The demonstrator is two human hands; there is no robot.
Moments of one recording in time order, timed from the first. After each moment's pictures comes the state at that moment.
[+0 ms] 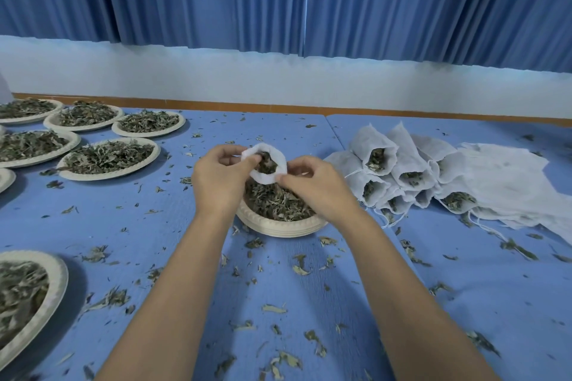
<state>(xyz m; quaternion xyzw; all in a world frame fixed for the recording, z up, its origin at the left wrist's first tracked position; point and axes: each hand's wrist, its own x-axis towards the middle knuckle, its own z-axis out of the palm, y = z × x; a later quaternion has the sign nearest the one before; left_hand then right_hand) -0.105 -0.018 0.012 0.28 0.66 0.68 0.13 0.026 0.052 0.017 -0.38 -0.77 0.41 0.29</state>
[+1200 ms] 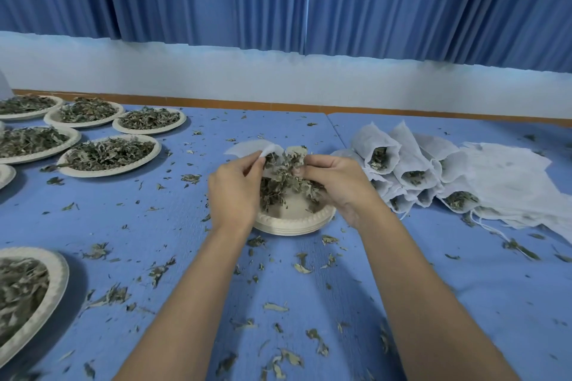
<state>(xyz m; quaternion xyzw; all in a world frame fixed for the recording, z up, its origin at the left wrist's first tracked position) -0.093 -0.012 -0.009 0.38 0.71 0.60 0.00 0.038 0.056 0.025 -0.34 -0.62 0.61 0.35</state>
